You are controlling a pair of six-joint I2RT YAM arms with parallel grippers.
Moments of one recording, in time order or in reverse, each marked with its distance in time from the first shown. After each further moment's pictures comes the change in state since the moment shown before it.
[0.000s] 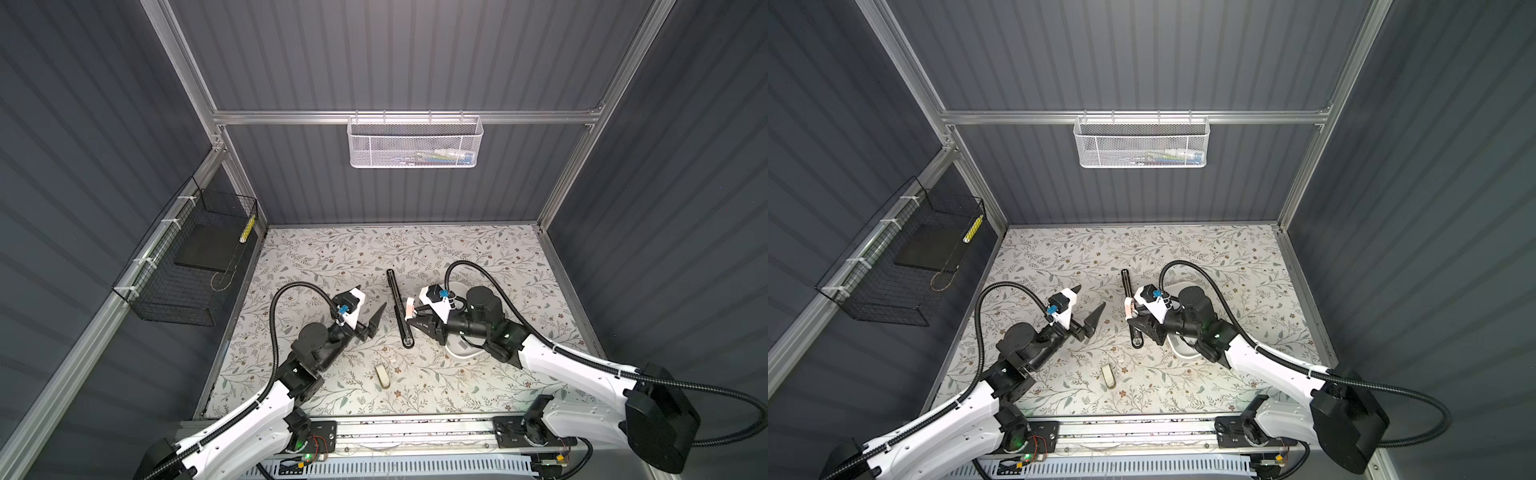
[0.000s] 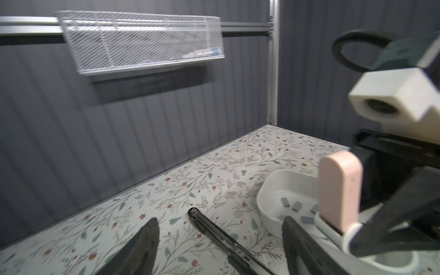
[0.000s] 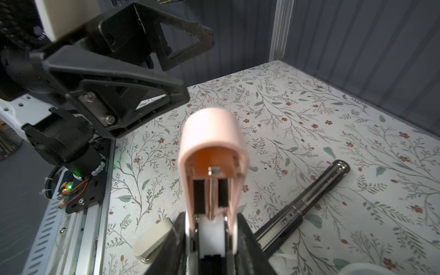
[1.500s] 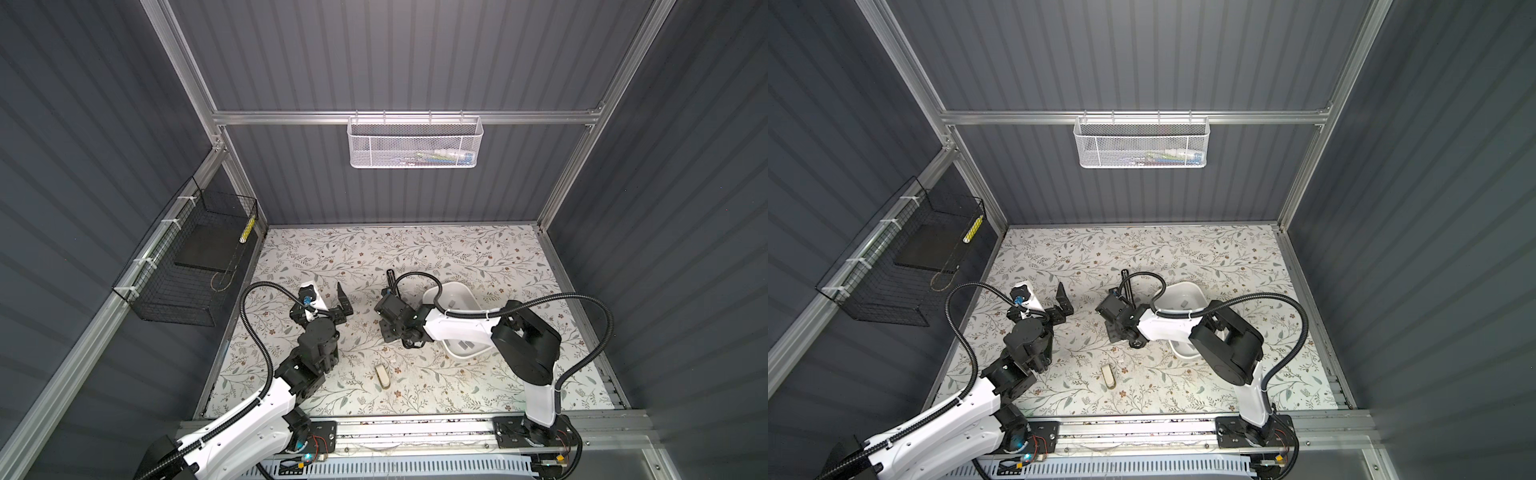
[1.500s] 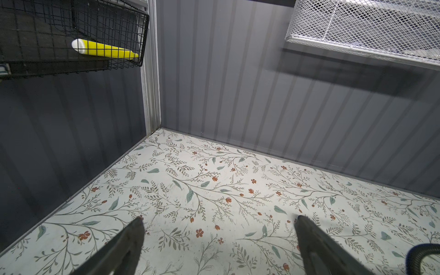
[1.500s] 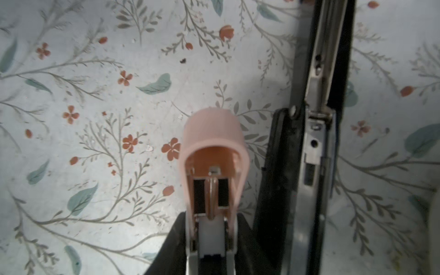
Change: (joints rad) left arm 0.000 0.038 0.035 -0.139 -0.727 -0.340; right arm 0.261 0.779 0.614 -0.569 0.721 0.578
